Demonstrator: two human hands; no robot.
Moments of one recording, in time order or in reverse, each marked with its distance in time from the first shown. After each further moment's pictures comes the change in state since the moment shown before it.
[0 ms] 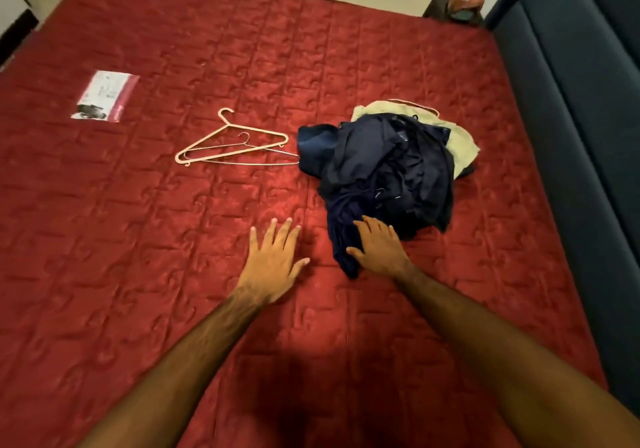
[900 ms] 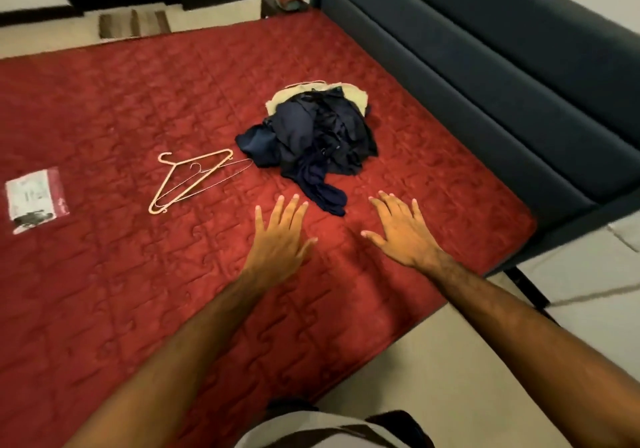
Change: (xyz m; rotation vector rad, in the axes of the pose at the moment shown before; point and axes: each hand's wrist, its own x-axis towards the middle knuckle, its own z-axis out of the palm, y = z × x) left_hand -0.125 -0.107 -0.096 0.083 0.156 0.633; right_hand -0.251 -0.212 -0.023 0.037 0.314 0.493
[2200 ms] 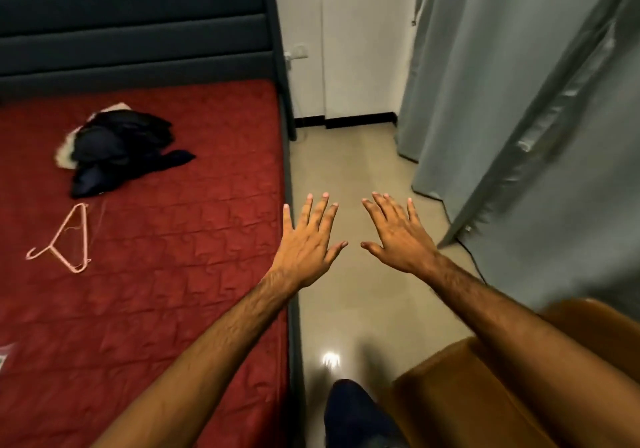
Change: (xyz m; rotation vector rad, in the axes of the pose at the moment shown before) left_hand -0.632 -0.092 -0.114 0.021 -0.012 1.237; right_hand -0.636 -0.661 0.043 0.098 0.157 1.101
